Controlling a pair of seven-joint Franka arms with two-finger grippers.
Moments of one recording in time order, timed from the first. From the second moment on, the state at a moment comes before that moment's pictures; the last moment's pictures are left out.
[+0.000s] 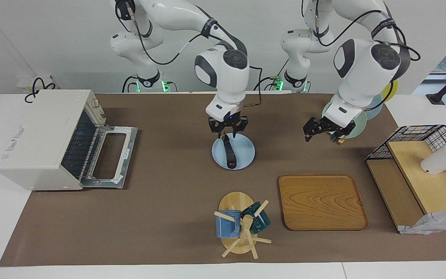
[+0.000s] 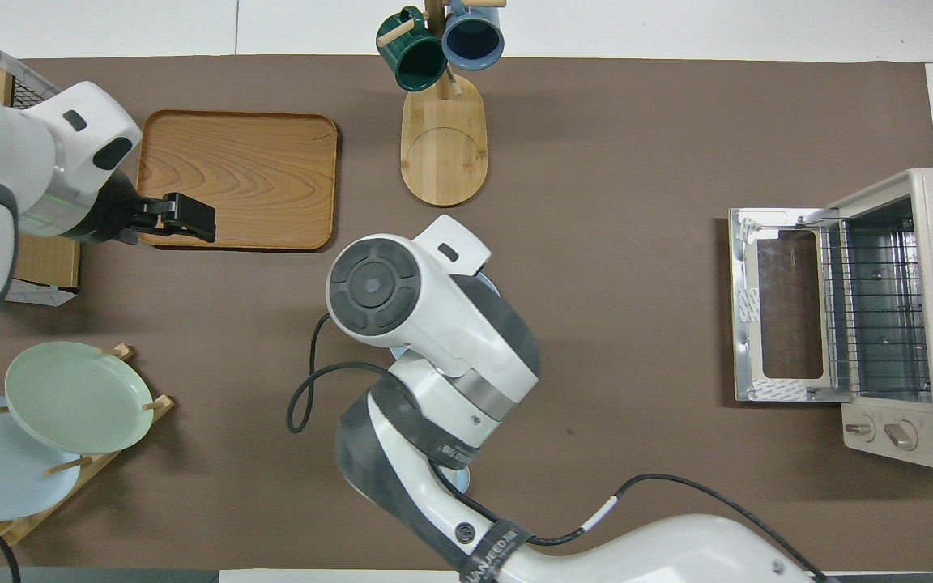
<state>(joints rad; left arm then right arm) -0.06 0.07 -0.12 -1.71 -0.09 1.77 -0.08 0.62 0.48 0.16 -1.48 -0.16 1.95 0.77</state>
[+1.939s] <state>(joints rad) -0.03 -0.02 -0.12 -1.61 -0.01 1.50 -0.09 0.70 0.55 0.15 -1.68 -0.21 2.37 0.78</state>
